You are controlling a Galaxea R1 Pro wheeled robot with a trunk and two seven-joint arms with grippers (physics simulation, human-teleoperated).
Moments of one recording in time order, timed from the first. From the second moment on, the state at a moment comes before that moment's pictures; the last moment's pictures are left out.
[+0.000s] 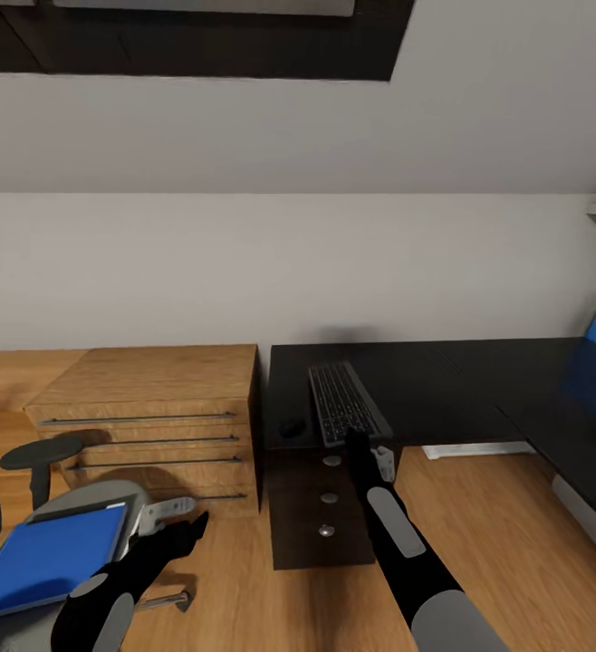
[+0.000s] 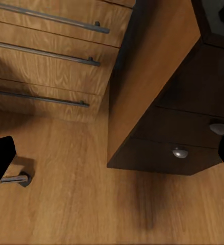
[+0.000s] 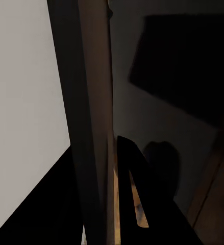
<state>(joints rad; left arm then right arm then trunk) -0.06 0.04 -0.03 -1.58 0.34 0.55 0.12 -0.55 0.17 0.14 -0.86 -1.40 -0.18 0.01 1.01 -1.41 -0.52</state>
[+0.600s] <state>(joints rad) -0.06 0.03 -0.01 -1.60 0.34 0.55 0.12 -0.55 0.17 0.14 -0.86 -1.38 -0.18 0.01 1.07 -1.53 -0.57</state>
